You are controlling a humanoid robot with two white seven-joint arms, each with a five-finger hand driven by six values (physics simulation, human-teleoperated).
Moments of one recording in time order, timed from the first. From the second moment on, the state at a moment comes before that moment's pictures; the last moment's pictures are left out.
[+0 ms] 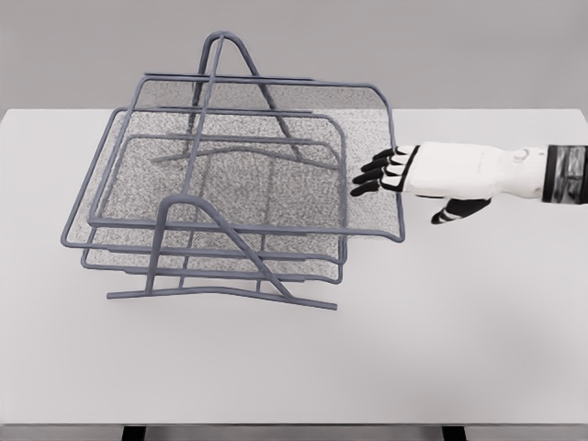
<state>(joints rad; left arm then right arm) -0.01 0.00 0.00 0.07 -0.29 -0.33 0.04 -0.74 -0.92 0.70 -1.67 0.17 -0.61 0.61</state>
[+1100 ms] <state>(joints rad) -0.01 0.00 0.00 0.07 -0.29 -0.33 0.04 -0.74 -1.12 0.69 -1.70 0.12 -0.61 0.61</state>
